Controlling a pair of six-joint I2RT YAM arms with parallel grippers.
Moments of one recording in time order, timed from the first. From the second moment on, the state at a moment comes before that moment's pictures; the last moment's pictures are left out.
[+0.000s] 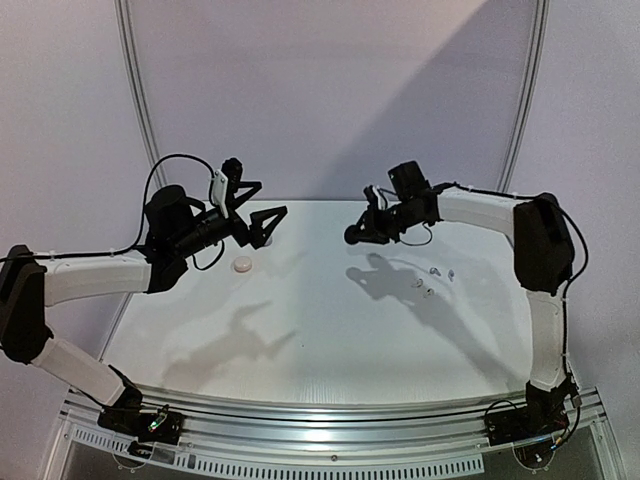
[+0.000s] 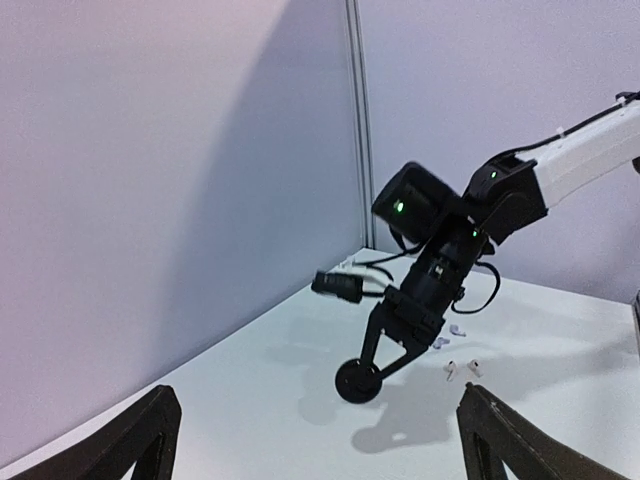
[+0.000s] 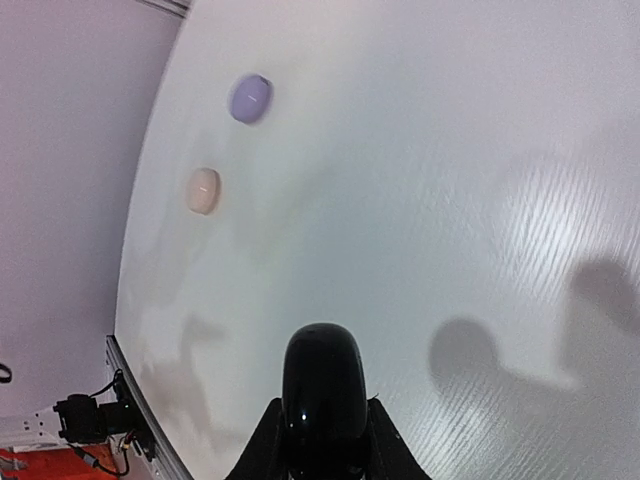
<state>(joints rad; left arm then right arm) -0.53 1.41 0.79 0.71 0.36 0.05 0.52 2.13 1.74 -0.40 -0.53 0.52</state>
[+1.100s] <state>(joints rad) -0.53 1.42 0.80 0.57 0.33 0.12 0.46 2.34 1.96 -0.77 -0.40 0.50</state>
